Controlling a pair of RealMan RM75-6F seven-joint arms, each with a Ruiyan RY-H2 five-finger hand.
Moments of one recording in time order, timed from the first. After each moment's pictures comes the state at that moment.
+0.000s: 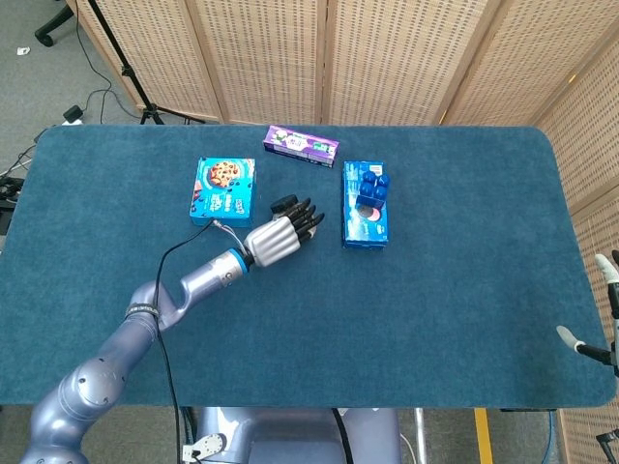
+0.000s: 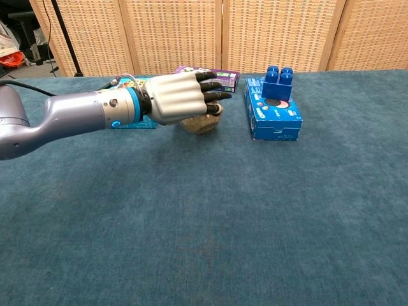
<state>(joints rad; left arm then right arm) -1.14 -2.00 -0.03 -0.31 1.87 0.92 0.23 0.04 -1.00 0.14 -1.65 -1.43 1.55 0.16</state>
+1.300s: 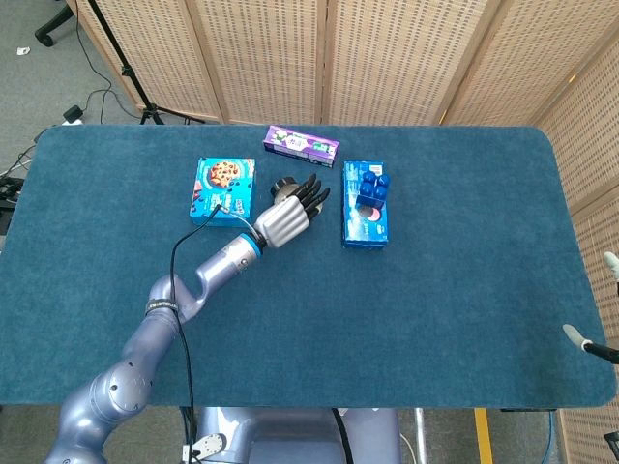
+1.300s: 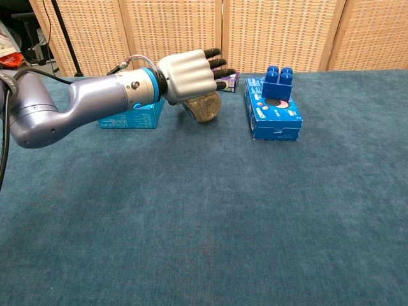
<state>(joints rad) -1.24 -2.08 -0.02 -0.16 1.68 0.87 0.32 0.04 -0.99 0.15 -1.64 -1.43 1.55 0.21</state>
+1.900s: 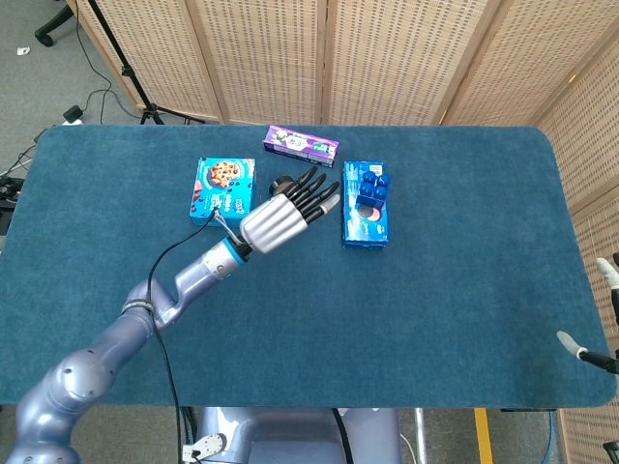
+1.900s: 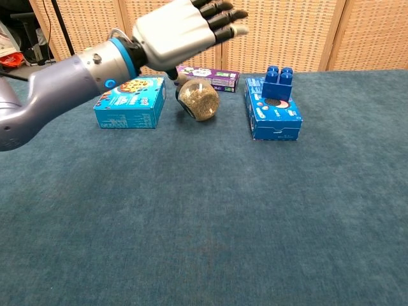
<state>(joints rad) -1.14 -1.88 -0.05 -0.53 1.65 1.25 0.26 0.02 -0.97 0.13 -1.65 -1.52 1.60 0.24</state>
